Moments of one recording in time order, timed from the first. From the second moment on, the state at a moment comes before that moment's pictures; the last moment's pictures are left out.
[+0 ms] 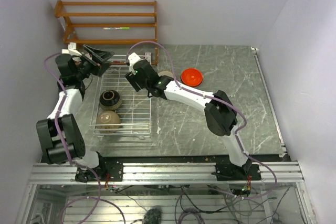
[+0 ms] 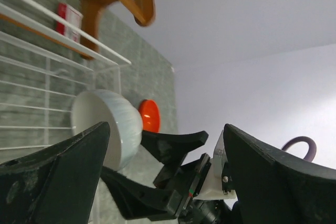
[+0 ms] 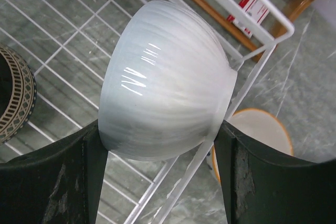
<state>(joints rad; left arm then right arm) 0.22 1.49 0.92 0.44 0.76 -1.14 0.92 2.18 1.83 -0.18 0.33 -0.07</state>
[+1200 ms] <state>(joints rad) 0.36 1.10 1.05 -0.27 0.61 -0.65 0.98 2.52 2.25 -0.26 0.48 -0.48</state>
